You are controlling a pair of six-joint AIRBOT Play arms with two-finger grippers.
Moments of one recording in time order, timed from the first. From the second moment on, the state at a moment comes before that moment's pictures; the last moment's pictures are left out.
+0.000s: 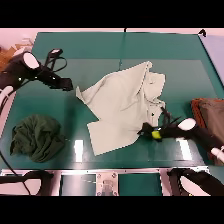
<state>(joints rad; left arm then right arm) -0.06 -1.48 1.37 1.25 -1.13 -1.29 0.06 -1.03 0.40 -0.77 0.90 1.54</state>
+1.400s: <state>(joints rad) -0.11 -1.49 0.82 0.52 -1.01 -1.07 -0.35 -1.29 0.76 -1.16 1.07 1.48</state>
